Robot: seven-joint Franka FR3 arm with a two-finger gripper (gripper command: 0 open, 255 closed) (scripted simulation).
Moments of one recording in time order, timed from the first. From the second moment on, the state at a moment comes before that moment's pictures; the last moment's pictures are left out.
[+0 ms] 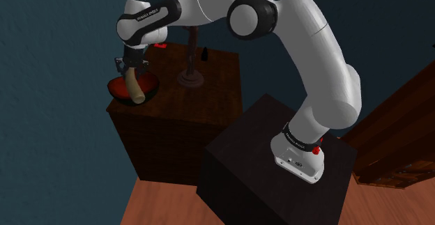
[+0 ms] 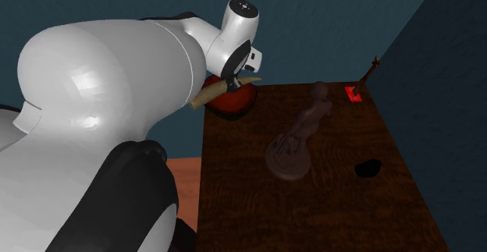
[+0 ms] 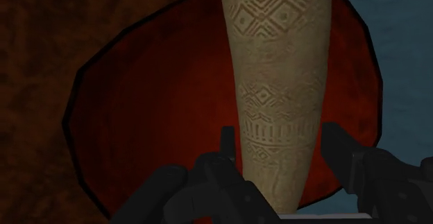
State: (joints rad) arm 0.19 0.92 0.14 -1.27 0.20 2.28 0.51
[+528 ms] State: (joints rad) arm 0.19 0.93 0.14 -1.26 0.20 2.29 0.51
